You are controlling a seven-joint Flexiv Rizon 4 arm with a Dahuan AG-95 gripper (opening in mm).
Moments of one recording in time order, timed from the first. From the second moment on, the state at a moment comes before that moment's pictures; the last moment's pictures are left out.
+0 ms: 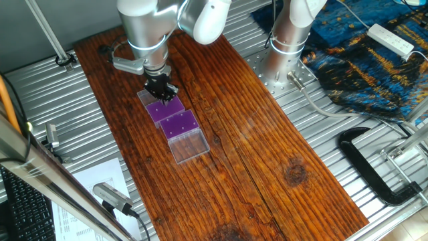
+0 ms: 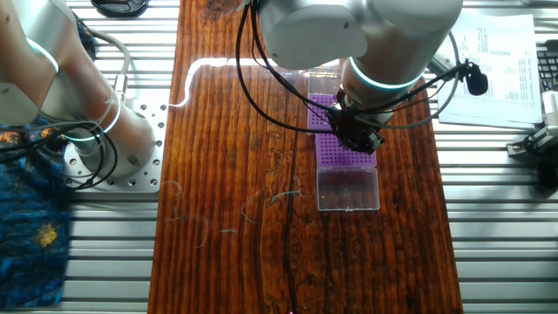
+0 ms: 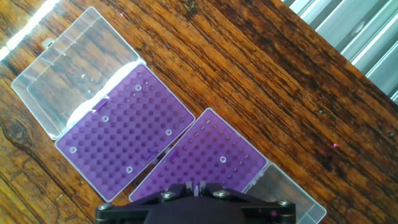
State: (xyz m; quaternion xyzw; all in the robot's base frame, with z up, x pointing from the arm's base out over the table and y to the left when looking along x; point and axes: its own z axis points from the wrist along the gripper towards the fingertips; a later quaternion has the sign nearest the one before) arm 0.493 -0.027 0.071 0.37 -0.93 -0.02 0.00
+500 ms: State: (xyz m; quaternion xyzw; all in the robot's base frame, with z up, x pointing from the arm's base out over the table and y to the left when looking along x) arm 0.494 -0.027 0.068 0.37 -0.93 -0.01 0.01
